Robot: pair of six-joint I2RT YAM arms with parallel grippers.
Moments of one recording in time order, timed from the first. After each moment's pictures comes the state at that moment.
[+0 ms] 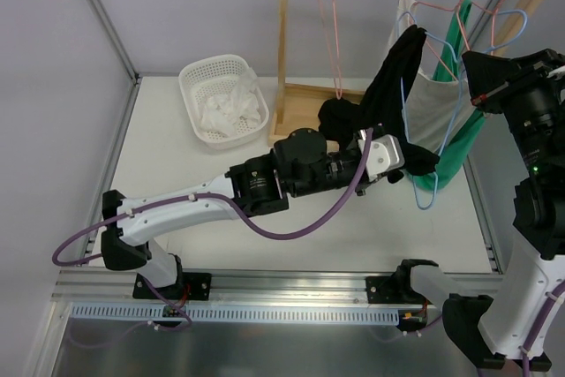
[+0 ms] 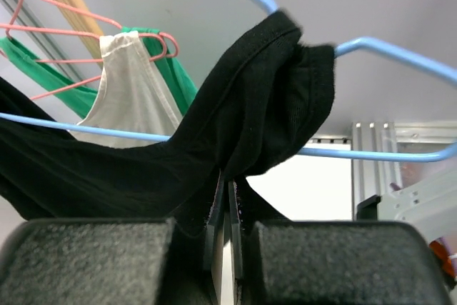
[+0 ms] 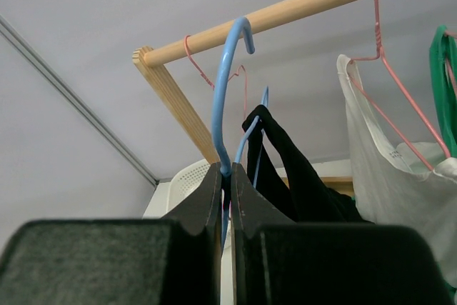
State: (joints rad) left arm -1.33 1.58 1.71 -0.07 0.00 0.26; right arm -0.01 1.06 2.05 -0.80 -0.19 0.51
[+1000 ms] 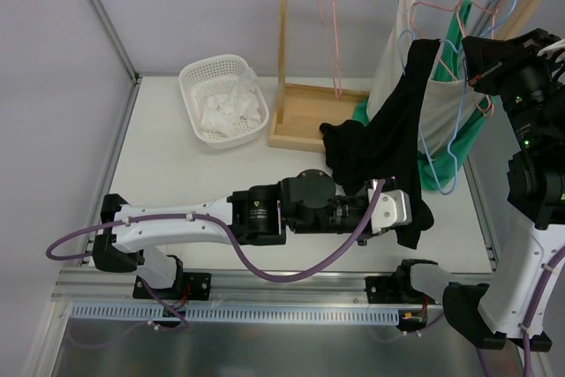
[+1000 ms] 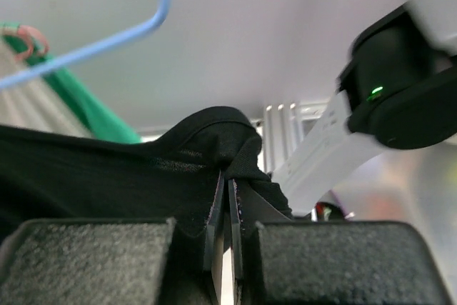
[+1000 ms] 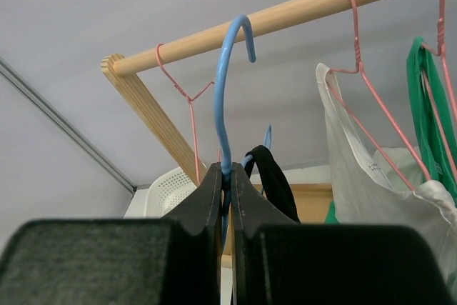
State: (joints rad) left arm -1.51 1.54 1.65 -0.11 0.04 0.18; right arm -0.01 1.14 2.06 -0.75 -0.14 0.45
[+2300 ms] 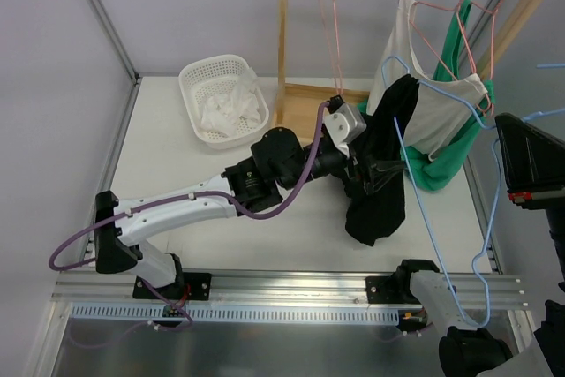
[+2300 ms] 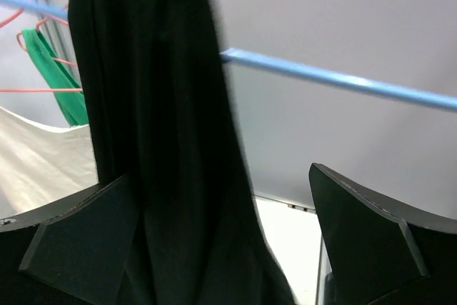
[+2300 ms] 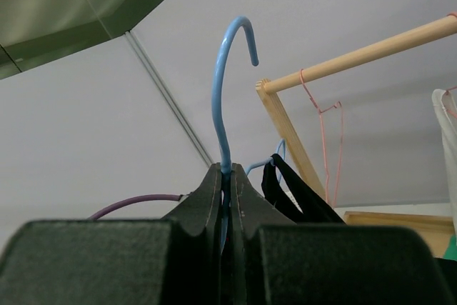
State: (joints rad) left arm -1.24 1.49 1.49 0.28 -0.01 -0.01; right arm -0.01 0.82 2.12 -0.82 -0.26 0.71
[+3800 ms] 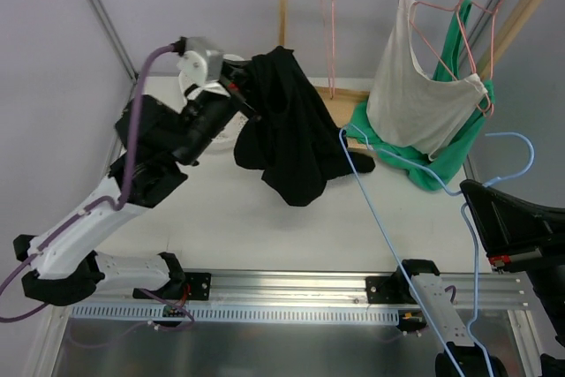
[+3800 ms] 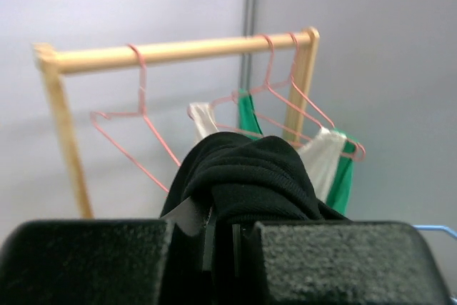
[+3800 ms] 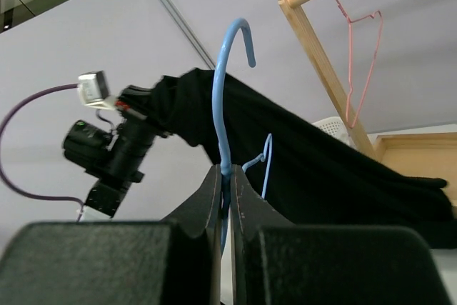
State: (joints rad) left arm -1.00 1.18 1.58 0.00 -0.20 0.04; right arm -0.01 0.68 2.09 -1.05 -0.41 0.80
